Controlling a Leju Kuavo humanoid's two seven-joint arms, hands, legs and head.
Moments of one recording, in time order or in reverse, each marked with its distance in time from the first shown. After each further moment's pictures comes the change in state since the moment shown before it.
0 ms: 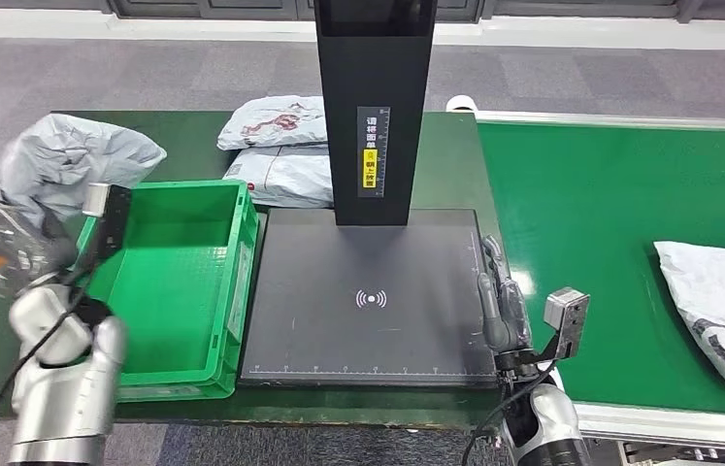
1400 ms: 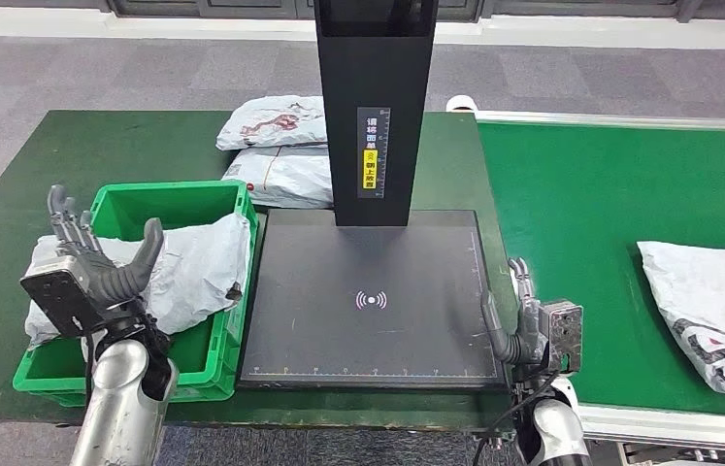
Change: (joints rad) left arm 0.091 -0.148 -0.043 -0.054 1.505 -0.132 -1.081; right arm 0.042 -0.019 -0.050 -0.002 0.226 -0.262 0.035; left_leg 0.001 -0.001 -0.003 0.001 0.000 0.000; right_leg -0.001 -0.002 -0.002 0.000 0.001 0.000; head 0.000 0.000
